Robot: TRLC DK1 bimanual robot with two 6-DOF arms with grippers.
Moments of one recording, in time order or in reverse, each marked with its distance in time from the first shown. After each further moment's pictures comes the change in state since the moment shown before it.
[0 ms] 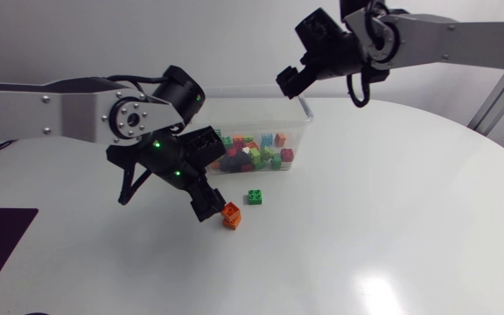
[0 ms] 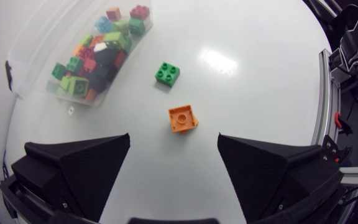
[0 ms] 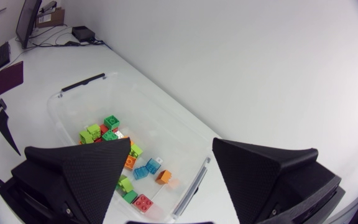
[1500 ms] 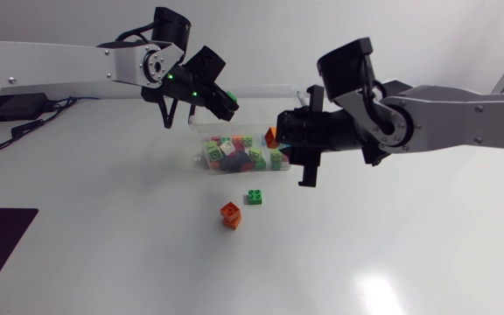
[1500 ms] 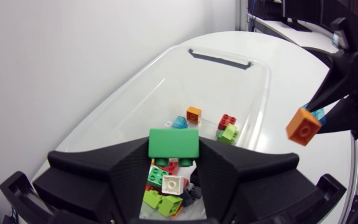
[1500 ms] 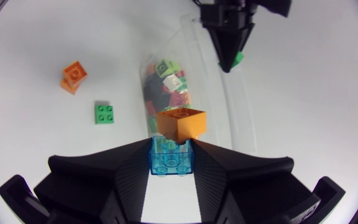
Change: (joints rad) left arm 0.209 0.395 0.523 0.373 0.209 0.014; right arm 0.166 -0.246 -0.474 0.026 0.099 -0.657
